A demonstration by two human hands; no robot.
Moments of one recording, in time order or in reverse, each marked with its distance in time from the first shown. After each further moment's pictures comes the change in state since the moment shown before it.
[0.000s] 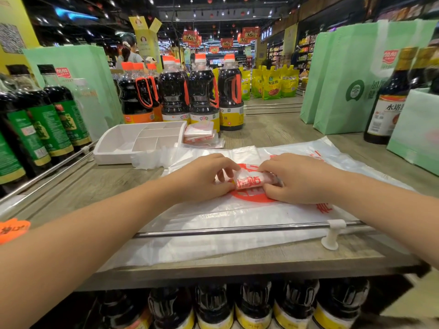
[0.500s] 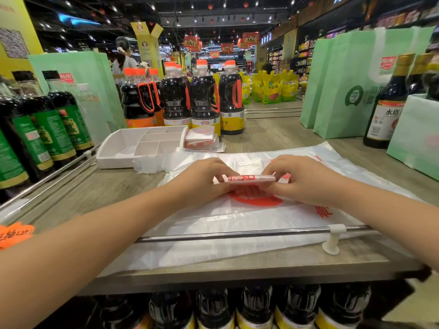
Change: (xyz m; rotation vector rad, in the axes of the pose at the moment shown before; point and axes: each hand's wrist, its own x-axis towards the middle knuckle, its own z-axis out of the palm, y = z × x) left_hand -0.001 -0.003 0.003 -0.044 0.083 -0.036; right_hand -0.008 0.007 0.004 0.463 0.177 -0.001
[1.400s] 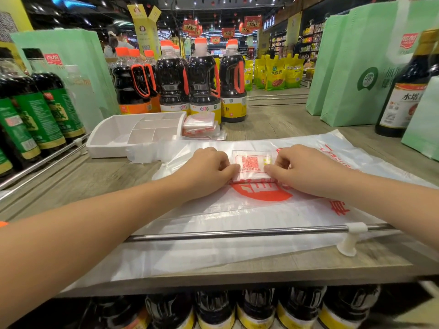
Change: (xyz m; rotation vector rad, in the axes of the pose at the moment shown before) left_hand 0.017 -0.002 0.014 0.126 -0.022 -0.238; right_hand 0.020 0.003 0.012 -0.171 -0.022 0.317
